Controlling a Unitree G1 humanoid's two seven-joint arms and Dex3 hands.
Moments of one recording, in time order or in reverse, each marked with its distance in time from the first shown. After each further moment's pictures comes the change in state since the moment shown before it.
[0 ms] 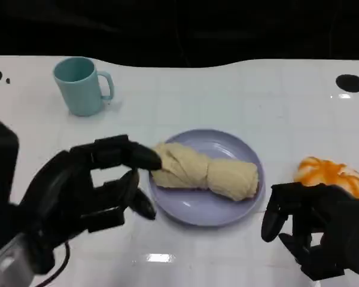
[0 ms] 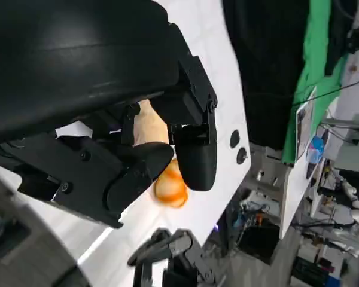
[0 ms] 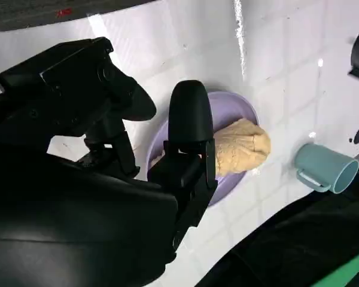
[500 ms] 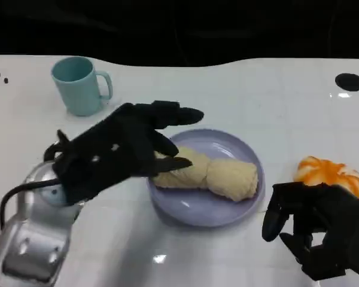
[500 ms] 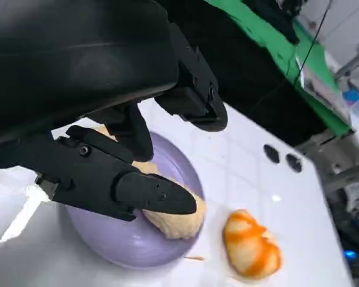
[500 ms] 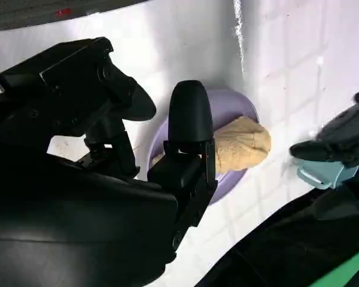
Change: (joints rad) left arm -0.256 0.142 -0.383 0.460 0.604 -0.718 -0.082; right arm 0.005 0.001 -0.005 -0.013 0.000 0.002 0.000
